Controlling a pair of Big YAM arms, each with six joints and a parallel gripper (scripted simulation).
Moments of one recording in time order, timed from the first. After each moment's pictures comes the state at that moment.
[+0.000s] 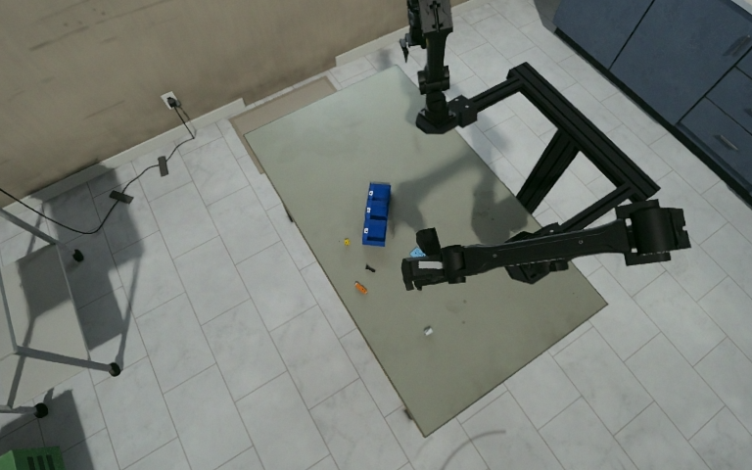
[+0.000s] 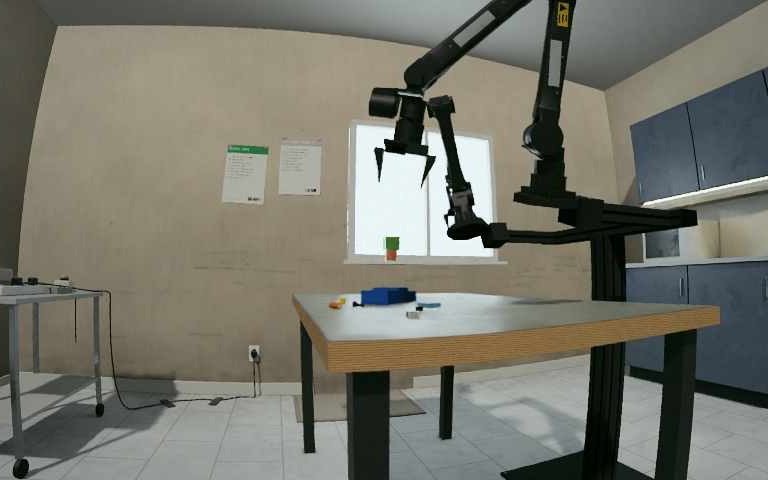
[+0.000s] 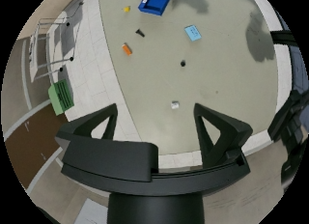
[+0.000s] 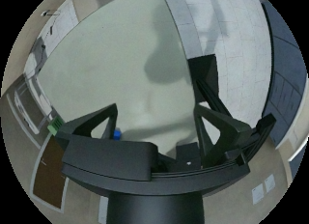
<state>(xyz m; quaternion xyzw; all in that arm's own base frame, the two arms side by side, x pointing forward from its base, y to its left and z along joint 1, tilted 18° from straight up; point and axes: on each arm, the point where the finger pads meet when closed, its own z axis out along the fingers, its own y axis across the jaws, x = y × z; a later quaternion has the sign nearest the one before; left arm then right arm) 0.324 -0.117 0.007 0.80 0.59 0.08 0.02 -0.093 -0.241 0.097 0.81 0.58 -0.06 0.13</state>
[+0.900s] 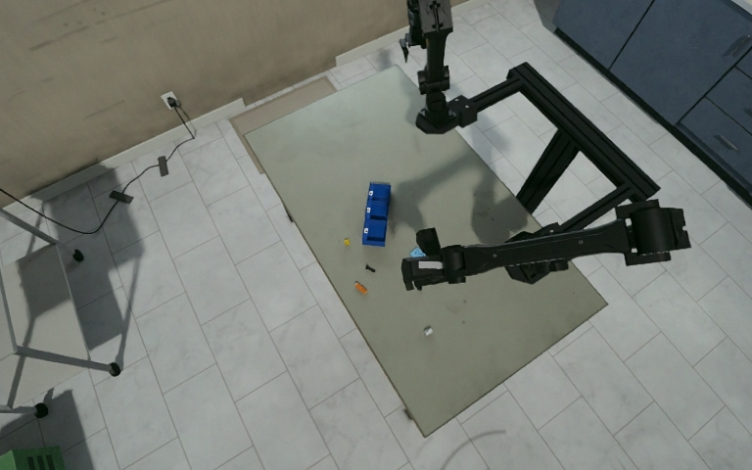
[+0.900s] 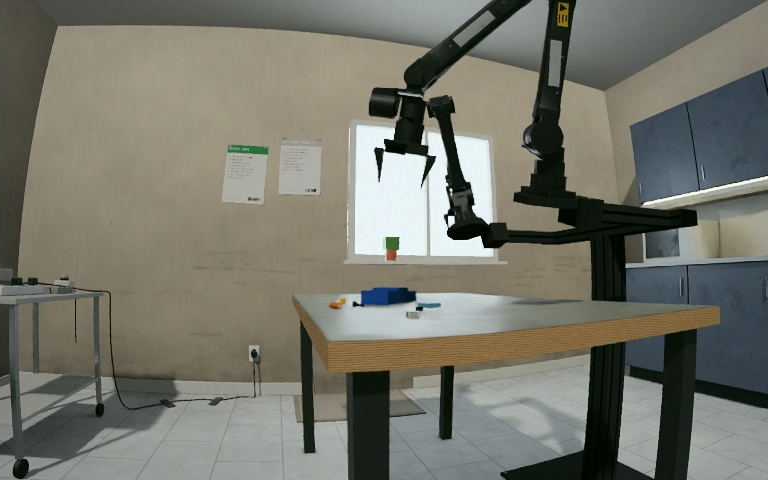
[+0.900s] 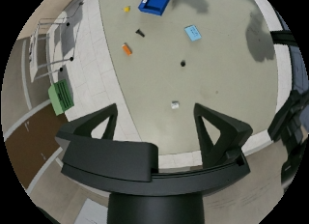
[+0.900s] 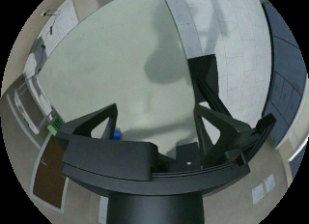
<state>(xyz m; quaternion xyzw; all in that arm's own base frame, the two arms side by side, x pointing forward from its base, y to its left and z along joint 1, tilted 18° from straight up) 0.324 -0.117 0.007 0.80 0.59 0.08 0.02 -0.093 -0.241 0.097 0.81 0.58 -0.06 0.13</state>
